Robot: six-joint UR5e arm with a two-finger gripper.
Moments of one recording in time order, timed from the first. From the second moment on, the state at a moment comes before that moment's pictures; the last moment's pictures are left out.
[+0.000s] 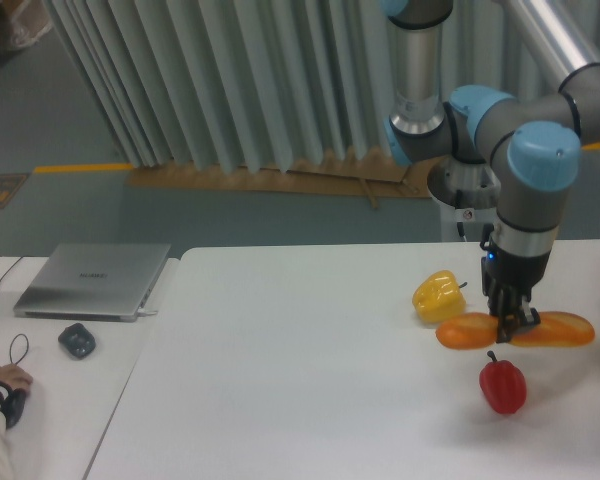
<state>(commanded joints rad) 2.44 -1.91 -1.49 -1.21 1.43 1.53</state>
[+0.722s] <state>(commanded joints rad) 2.47 -2.00 -1.38 -1.07 1.59 1.60</state>
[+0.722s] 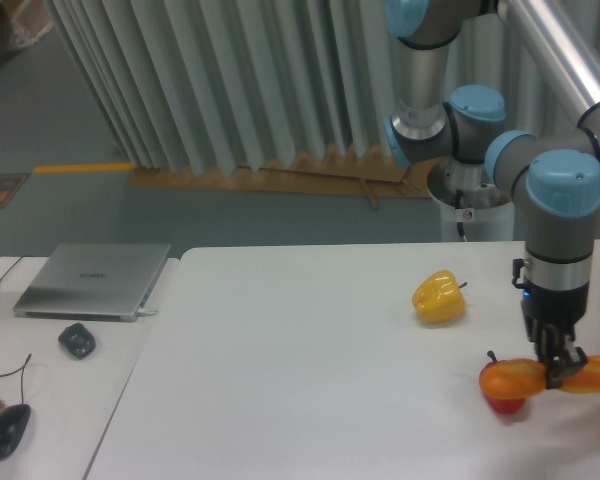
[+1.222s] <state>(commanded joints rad) 2.45 -2.02 -1.39 -1.05 1.65 1.57</state>
